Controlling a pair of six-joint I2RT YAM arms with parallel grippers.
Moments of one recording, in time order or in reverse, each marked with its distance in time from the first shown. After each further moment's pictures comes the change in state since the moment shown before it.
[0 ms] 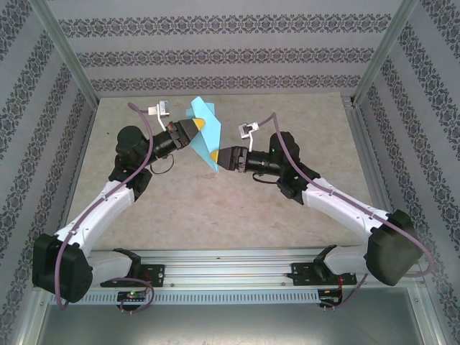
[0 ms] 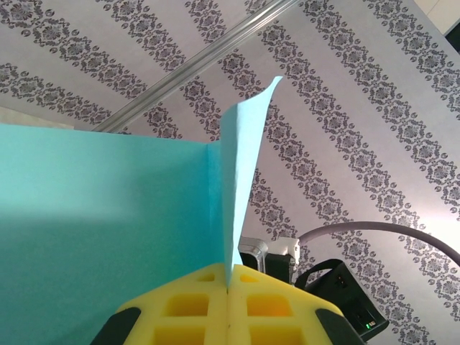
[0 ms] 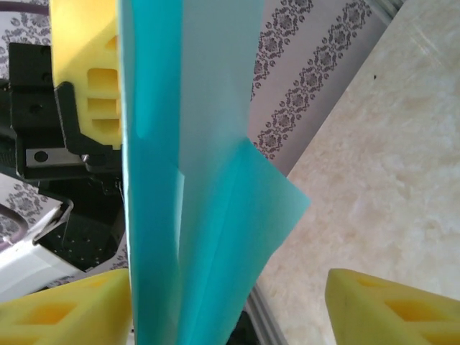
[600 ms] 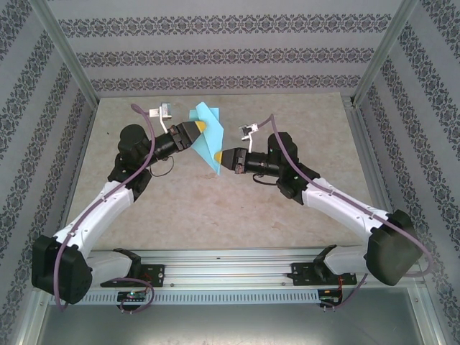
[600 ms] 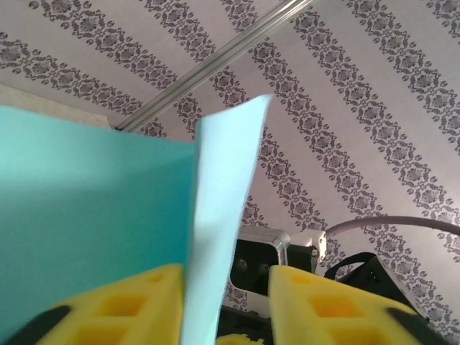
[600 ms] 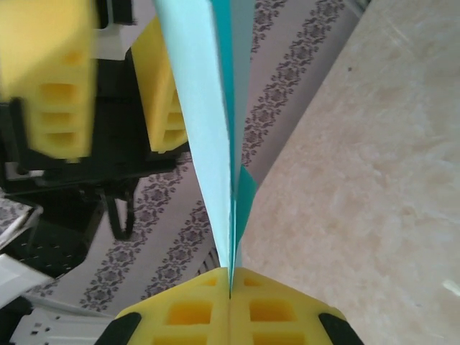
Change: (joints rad) left arm 0.007 -0.021 0.019 -0.159 -0.023 0.109; right arm 0.000 -0.018 0.006 -0.125 0.064 -0.048
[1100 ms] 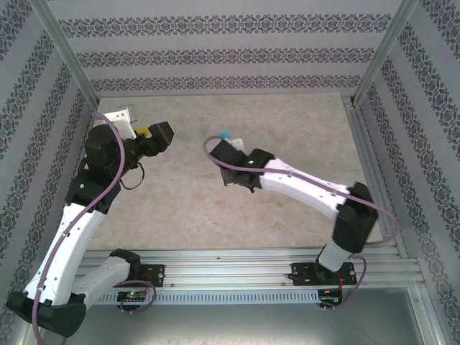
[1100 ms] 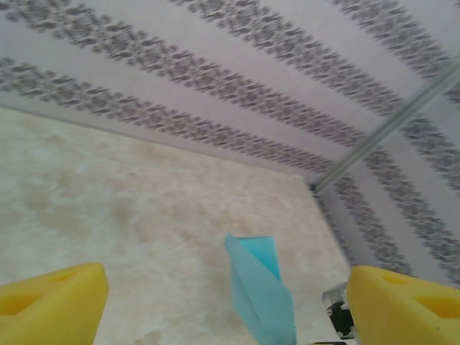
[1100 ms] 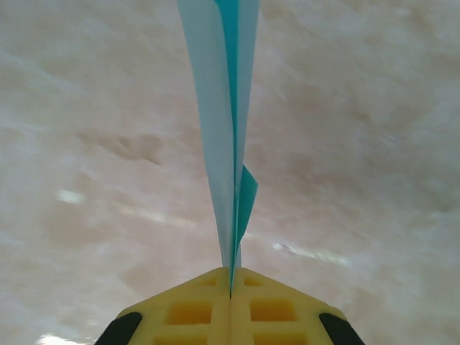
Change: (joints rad) left arm 0.067 -0.246 0.218 -0.797 -0.521 0.465; right arm 0.285 0.446 0.573 -1.151 1.078 -0.249
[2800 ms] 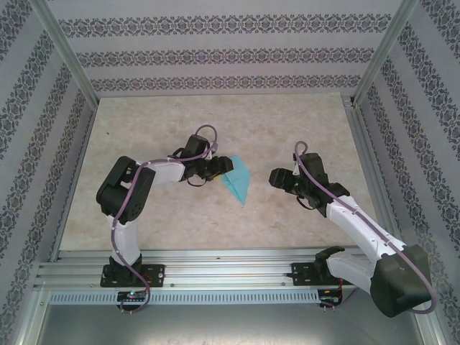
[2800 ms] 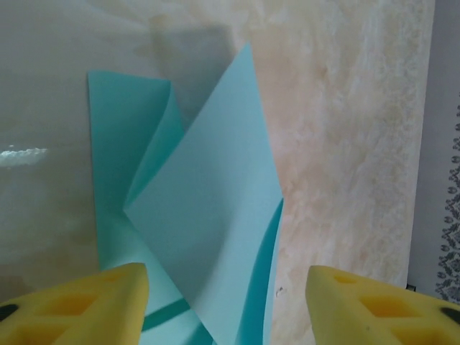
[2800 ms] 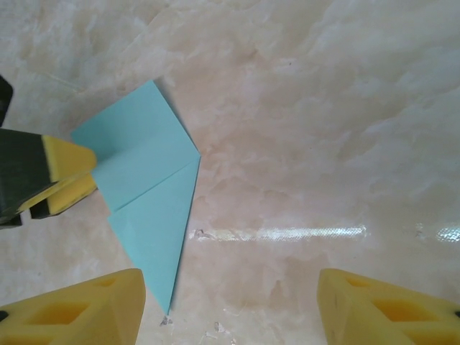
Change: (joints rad) left arm -0.207 1.025 -0.032 0.505 0.417 -0.287; right arm -0.610 -0.673 -0.845 0.600 -0.653 0.008
